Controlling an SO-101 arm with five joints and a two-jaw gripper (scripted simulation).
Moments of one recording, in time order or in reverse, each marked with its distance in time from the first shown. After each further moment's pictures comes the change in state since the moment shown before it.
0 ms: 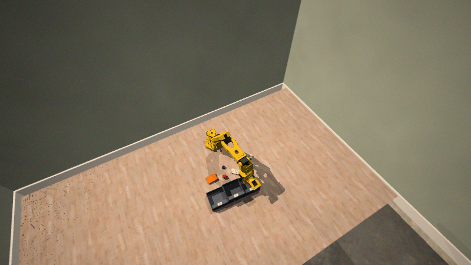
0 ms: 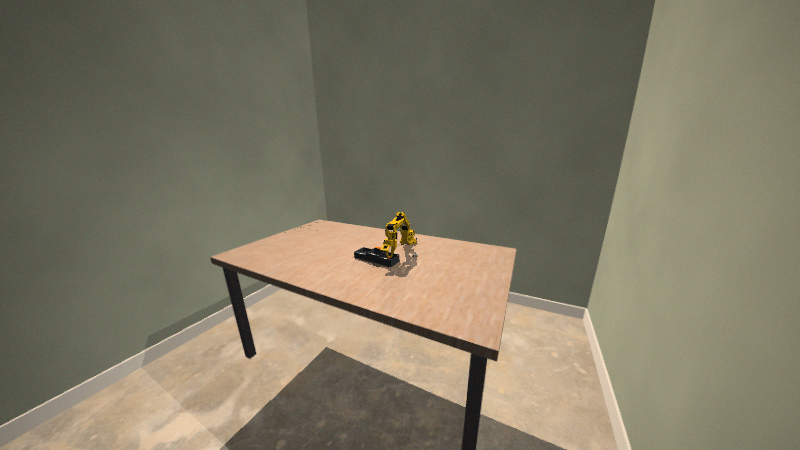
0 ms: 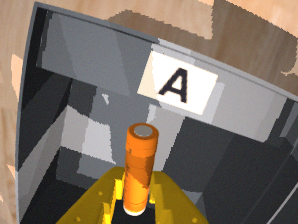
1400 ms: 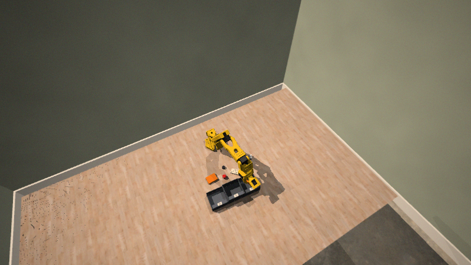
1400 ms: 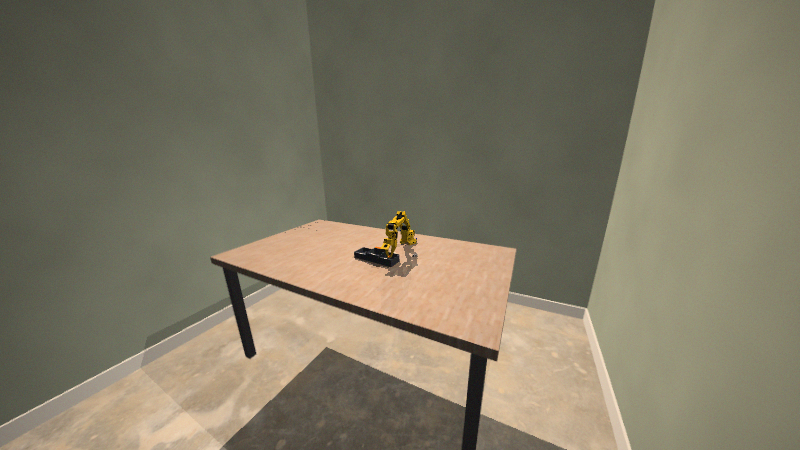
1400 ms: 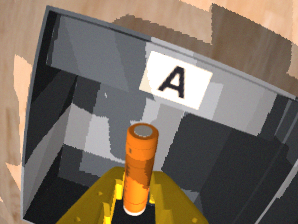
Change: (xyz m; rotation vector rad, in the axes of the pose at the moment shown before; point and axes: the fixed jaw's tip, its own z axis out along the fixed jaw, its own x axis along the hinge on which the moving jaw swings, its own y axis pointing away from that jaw) arm 0.000 0.000 -0.003 0.000 -0.034 0.000
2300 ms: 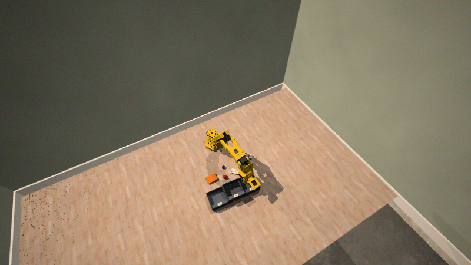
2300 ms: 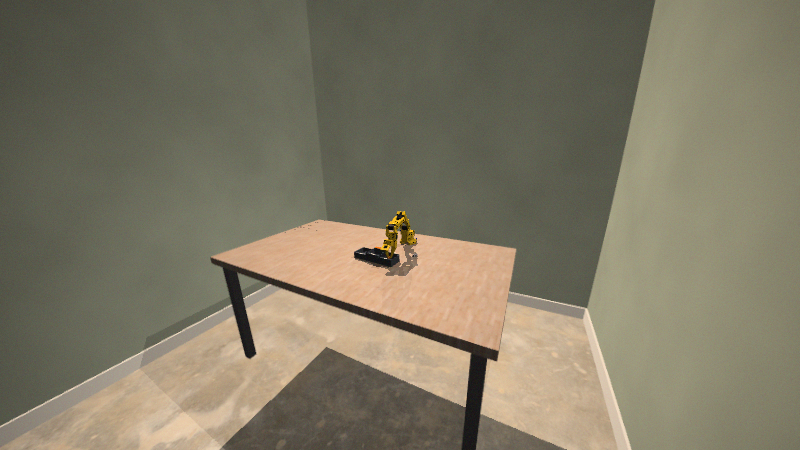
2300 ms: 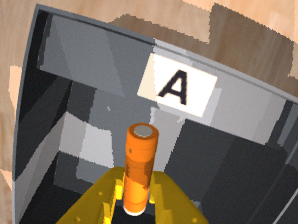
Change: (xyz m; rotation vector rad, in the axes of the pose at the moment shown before) arm 0.000 0.000 0.005 0.000 -0.011 0.000
